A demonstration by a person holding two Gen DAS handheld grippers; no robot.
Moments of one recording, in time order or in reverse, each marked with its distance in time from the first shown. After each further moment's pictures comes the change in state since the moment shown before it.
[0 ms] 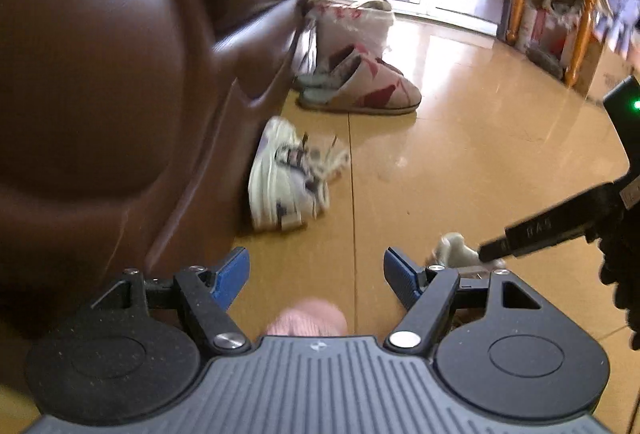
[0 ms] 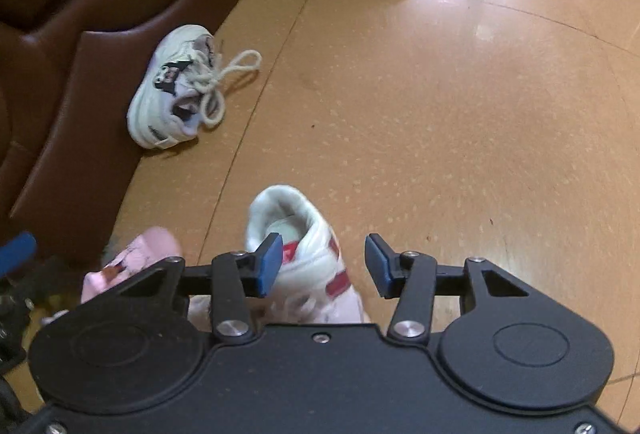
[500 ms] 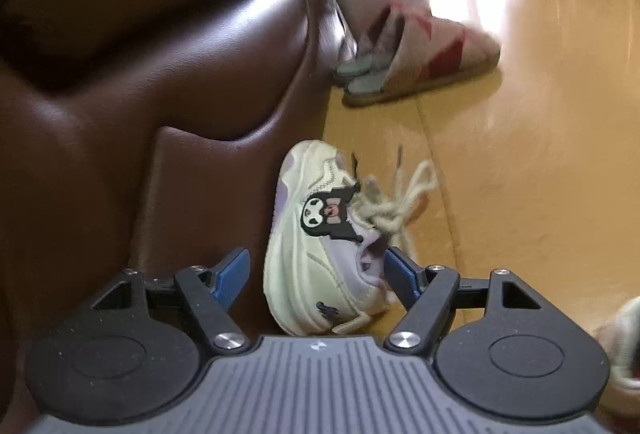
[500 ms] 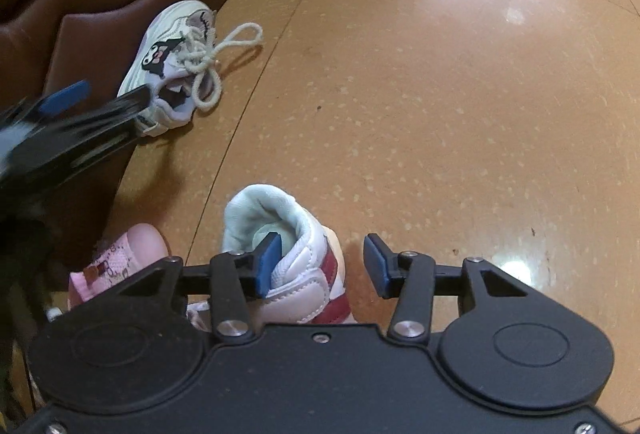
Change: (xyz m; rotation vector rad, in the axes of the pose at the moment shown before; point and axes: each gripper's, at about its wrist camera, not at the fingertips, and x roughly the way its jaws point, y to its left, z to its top) left arm 0.159 -0.039 0.031 0.297 0.058 0.310; right arm 0.039 -0.011 0.003 -0.024 0.038 0.100
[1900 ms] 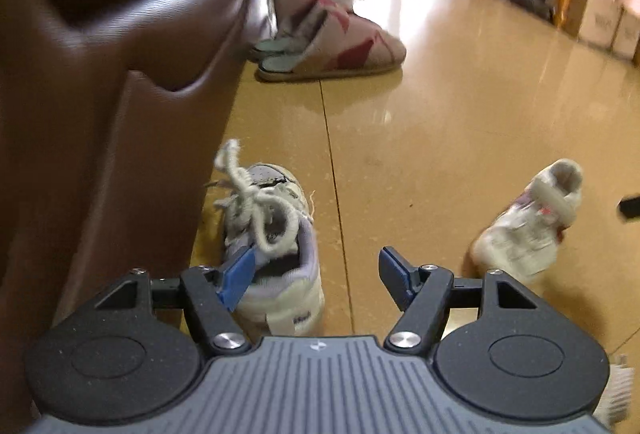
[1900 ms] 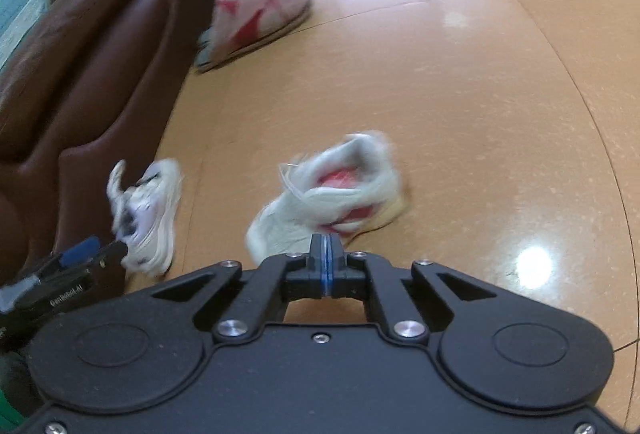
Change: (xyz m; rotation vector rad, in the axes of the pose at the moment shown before) left arm -0.039 0.031 -0.019 -0.145 0.086 -0.400; right arm -0.090 -0.100 -0.026 0.343 -0.207 -0.004
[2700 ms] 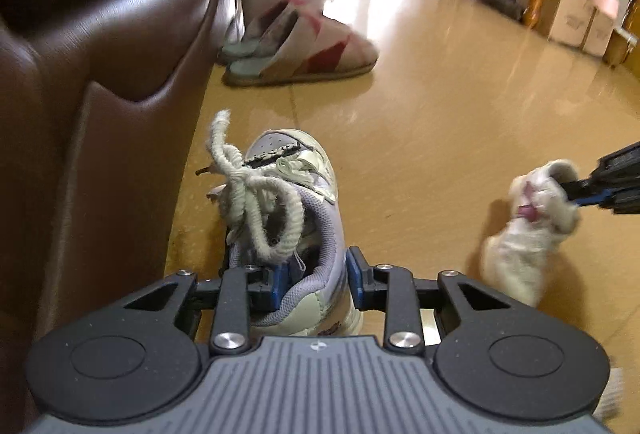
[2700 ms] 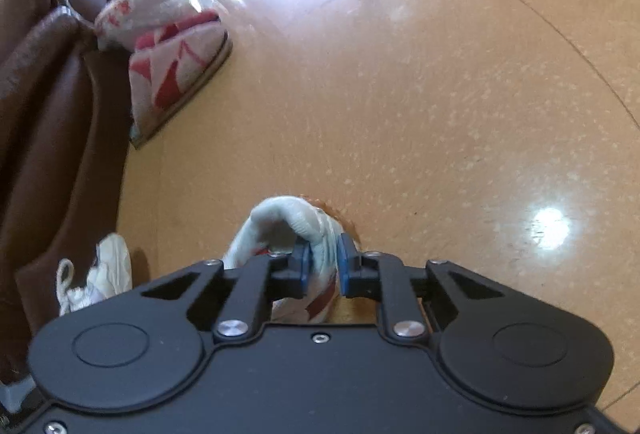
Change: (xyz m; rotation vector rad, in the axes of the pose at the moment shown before) left arm -0.025 0.011 0.004 -0.032 -0.070 -0.150; right arm 0.048 -0.031 0.017 0.231 -0.086 -0.030
